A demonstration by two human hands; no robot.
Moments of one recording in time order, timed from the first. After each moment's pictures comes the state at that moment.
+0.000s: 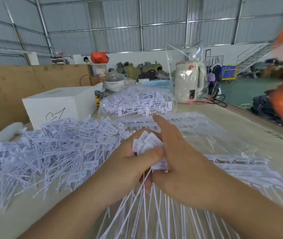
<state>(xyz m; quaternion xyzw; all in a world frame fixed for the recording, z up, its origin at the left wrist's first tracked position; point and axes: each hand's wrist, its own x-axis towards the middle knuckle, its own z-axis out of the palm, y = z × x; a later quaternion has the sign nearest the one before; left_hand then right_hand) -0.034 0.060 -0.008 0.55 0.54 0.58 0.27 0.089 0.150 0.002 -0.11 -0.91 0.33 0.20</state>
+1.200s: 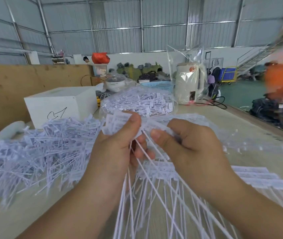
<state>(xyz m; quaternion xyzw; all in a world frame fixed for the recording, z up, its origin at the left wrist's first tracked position) -0.023 0.057 0.008 0.32 0.41 0.81 0.25 0.084 0.146 0.007 -0.15 -0.84 0.29 0.44</state>
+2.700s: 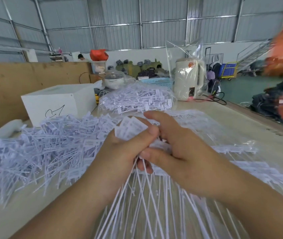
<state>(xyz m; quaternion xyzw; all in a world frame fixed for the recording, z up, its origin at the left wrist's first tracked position) -0.031 0.052 0.002 0.46 0.52 0.67 0.26 0.088 0.162 -0.001 -0.02 -0.89 0.38 0.26</state>
